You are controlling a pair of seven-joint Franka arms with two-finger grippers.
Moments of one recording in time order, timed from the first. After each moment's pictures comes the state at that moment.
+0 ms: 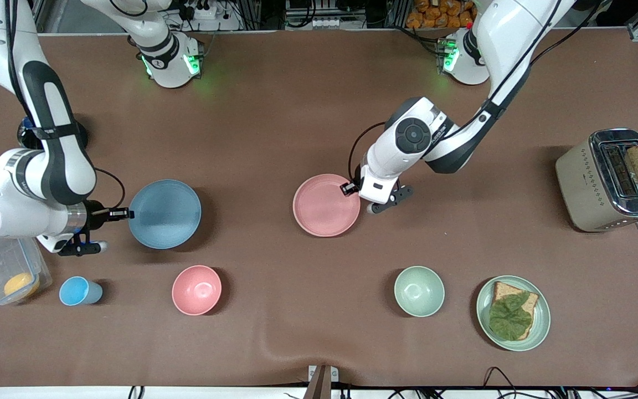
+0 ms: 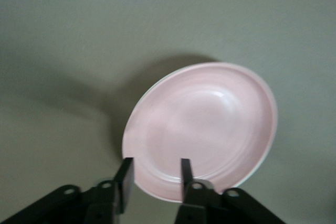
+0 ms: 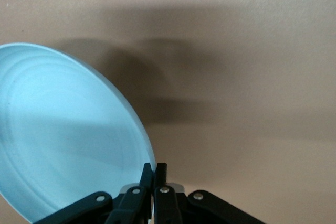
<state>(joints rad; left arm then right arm) -0.06 0.54 -0.65 -1.86 0.11 2.42 -1.23 -0.08 0.48 -0.01 -1.76 0.20 1.91 -0.22</state>
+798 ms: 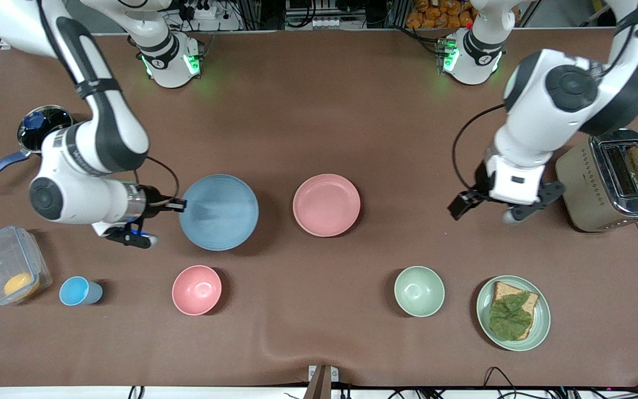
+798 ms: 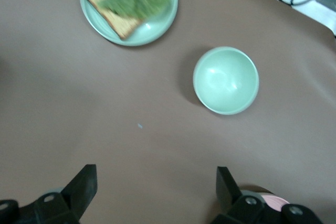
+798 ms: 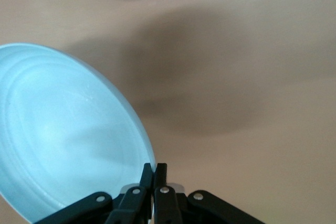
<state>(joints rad) 0.31 0.15 -0.63 -1.81 0.16 2.10 -0.87 0.02 0.40 0.26 -1.69 0.20 1.87 0.46</state>
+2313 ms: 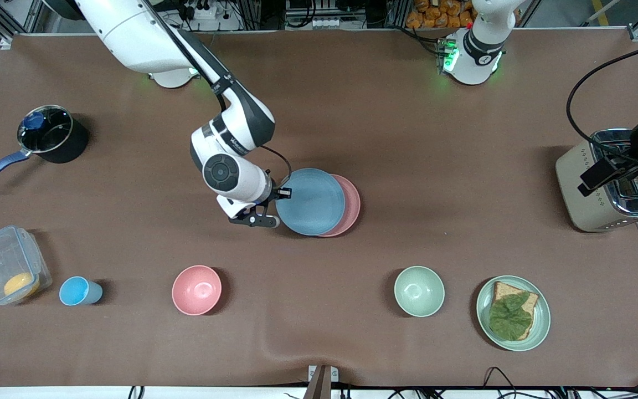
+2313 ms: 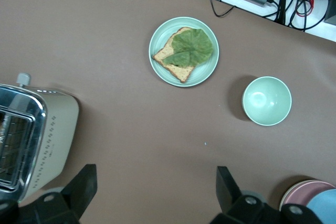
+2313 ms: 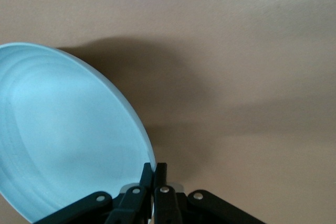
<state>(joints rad) 0.39 0.08 -0.46 -1.51 0.07 1.75 -0.40 0.36 0.59 0.26 -1.69 0.13 2.17 0.65</state>
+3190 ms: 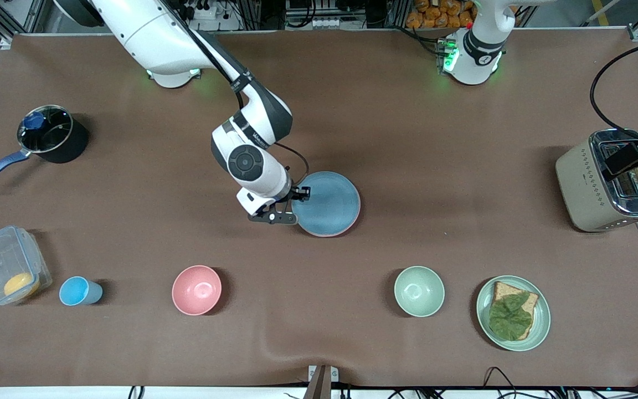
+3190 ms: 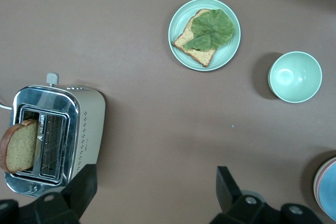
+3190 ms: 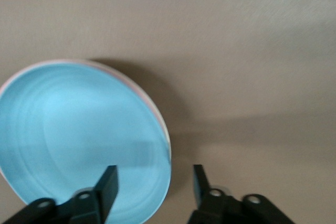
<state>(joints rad) -0.04 0.07 0.06 -1.50 0.04 1.66 -0.23 0.41 0.63 0.25 -1.62 0.08 2.22 0.69</state>
